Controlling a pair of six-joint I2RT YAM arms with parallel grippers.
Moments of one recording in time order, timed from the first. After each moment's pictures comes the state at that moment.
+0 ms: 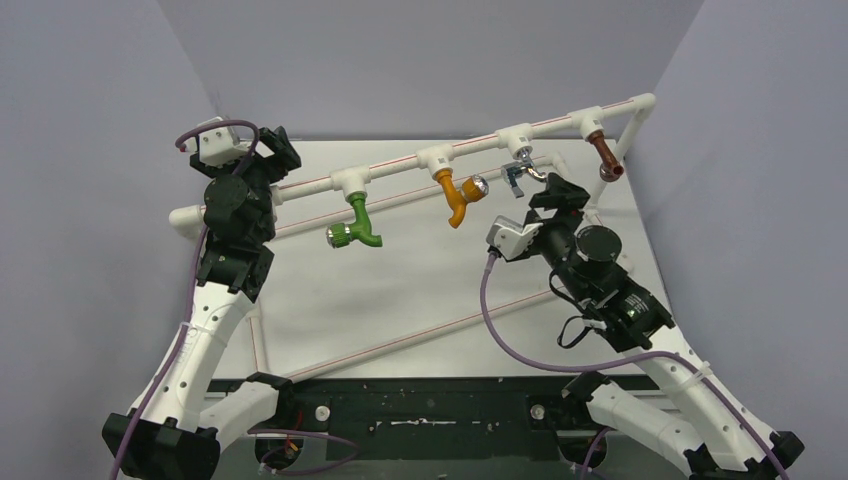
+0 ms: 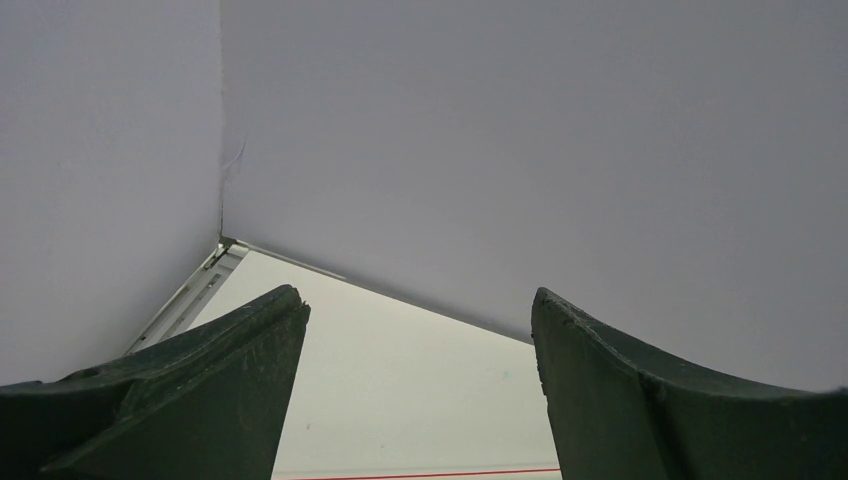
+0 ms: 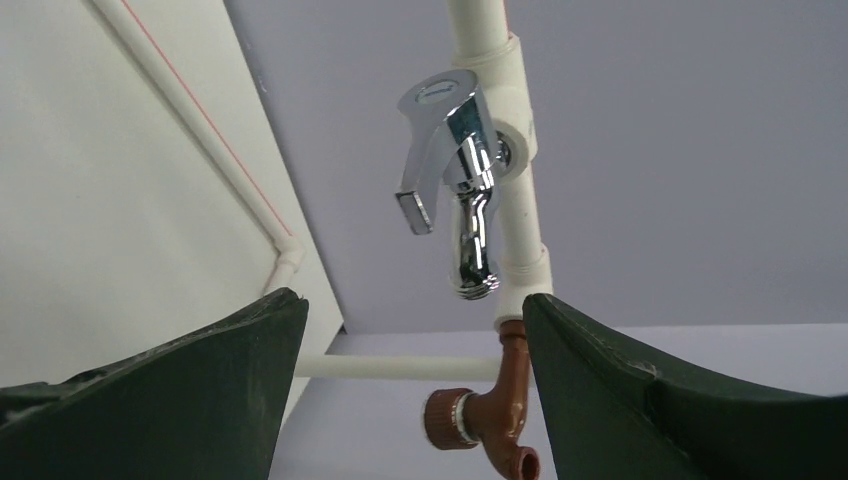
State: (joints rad) left arm -0.25 1.03 1.04 0.17 -0.46 -0.25; right arm 0.64 0.79 0.95 -0.30 0.23 -1.21
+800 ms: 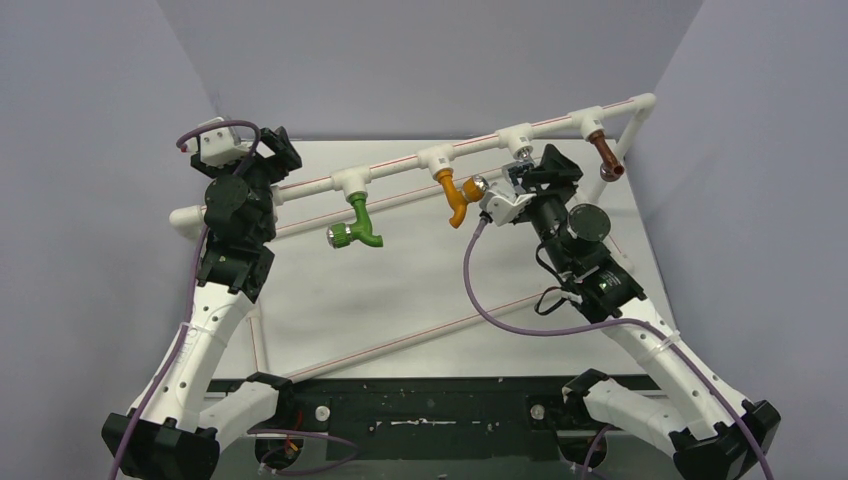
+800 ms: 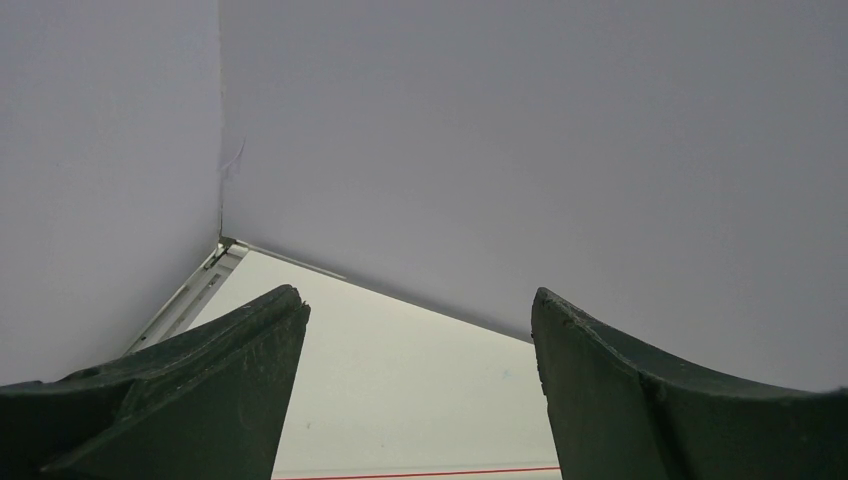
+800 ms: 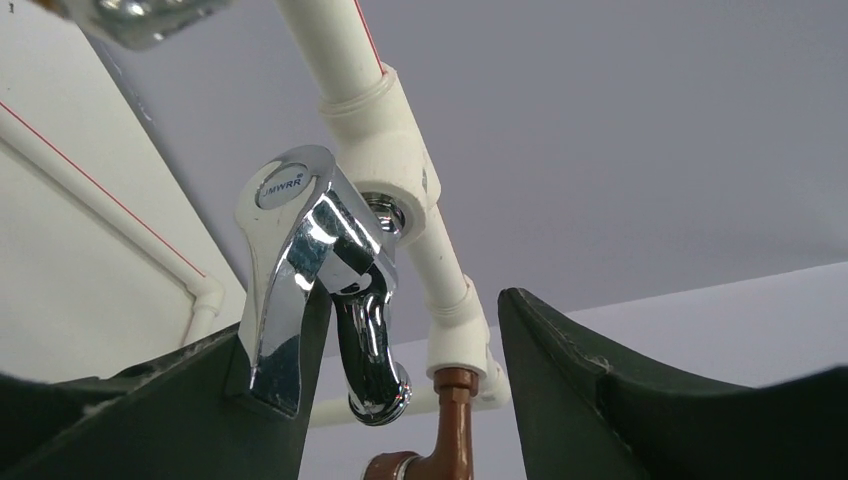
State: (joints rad) left arm -0.26 1.03 1.04 0.17 -0.47 -0.25; right arm 0.56 0.96 0.94 0.08 0.23 -1.31
